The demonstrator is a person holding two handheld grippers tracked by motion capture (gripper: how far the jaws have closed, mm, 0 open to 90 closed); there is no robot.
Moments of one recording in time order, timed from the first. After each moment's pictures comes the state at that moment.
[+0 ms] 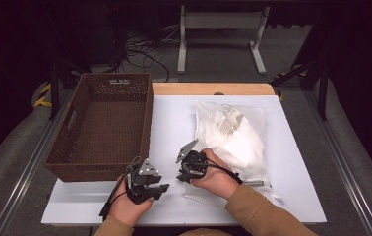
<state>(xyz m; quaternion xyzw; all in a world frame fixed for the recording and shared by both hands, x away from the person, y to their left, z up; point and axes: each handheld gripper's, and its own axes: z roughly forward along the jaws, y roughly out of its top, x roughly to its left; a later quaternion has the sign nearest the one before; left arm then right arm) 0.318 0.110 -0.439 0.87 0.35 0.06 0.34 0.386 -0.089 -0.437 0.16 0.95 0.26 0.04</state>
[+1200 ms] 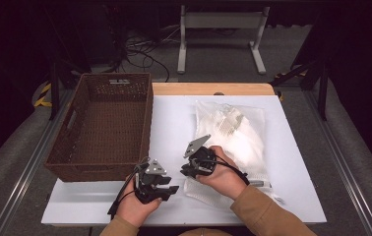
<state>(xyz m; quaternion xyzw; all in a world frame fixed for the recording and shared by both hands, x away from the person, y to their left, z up) 0.320 0.090 -0.434 0.87 0.33 0.03 0.37 0.381 -0.110 -0.414 0.18 0.93 0.31 0.04</state>
